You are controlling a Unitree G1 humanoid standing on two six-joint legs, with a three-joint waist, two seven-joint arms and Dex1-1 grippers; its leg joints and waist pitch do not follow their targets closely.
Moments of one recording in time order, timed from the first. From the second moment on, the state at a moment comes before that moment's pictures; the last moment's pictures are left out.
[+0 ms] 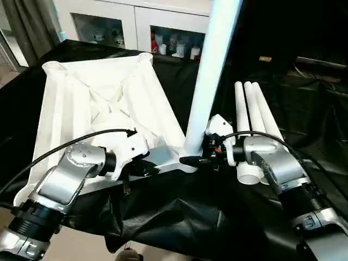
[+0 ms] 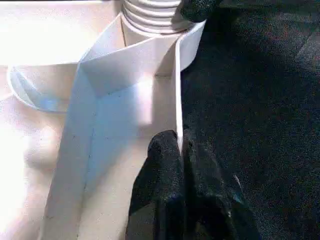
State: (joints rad) left arm -0.41 0.59 -0.29 0.05 -0.07 0.45 -1.11; right arm -0.58 -0.33 0.24 0.40 0.11 0.27 1.10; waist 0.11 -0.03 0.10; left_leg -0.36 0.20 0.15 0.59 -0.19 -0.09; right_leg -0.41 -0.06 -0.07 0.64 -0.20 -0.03
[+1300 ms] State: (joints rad) left arm -0.62 0.22 -0.25 0.49 0.04 0.51 -0.63; right arm -0.86 0.05 -0.04 1.09 0.09 0.09 0.21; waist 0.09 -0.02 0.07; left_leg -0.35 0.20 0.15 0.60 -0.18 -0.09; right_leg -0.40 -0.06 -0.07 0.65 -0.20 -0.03
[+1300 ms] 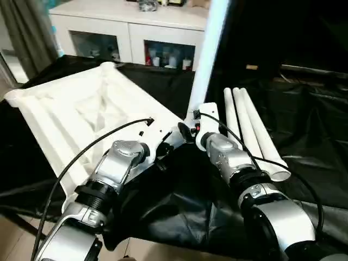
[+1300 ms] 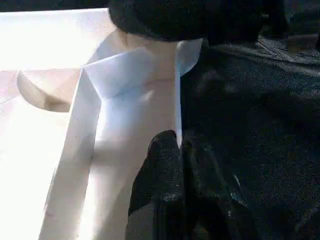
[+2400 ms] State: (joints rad) left arm -0.42 0.58 -0.33 0.19 -0.05 0.28 -1.17; right arm -0.64 -0.28 0.21 0.63 0.08 0.12 1.15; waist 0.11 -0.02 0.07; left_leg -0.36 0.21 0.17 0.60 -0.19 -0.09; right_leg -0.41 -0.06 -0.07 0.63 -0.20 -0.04
